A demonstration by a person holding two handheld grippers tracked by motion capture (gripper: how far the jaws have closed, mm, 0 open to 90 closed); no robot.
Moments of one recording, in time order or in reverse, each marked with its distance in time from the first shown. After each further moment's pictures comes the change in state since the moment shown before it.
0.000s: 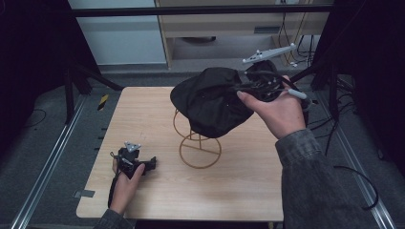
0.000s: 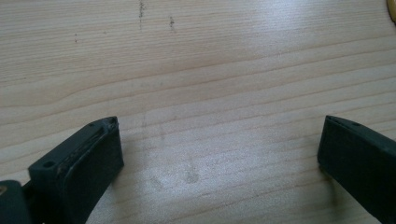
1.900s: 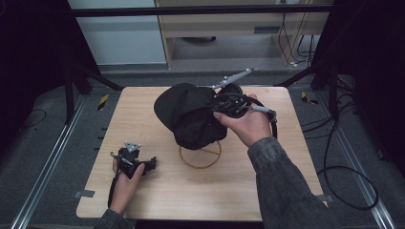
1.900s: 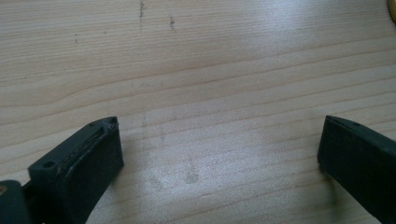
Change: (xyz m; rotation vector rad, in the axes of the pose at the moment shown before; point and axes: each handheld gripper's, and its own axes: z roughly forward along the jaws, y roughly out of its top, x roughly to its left) left arm 0.000 0.000 0.000 0.002 0.000 0.001; right arm 0.013 -0.034 0.083 0.150 0.042 -0.029
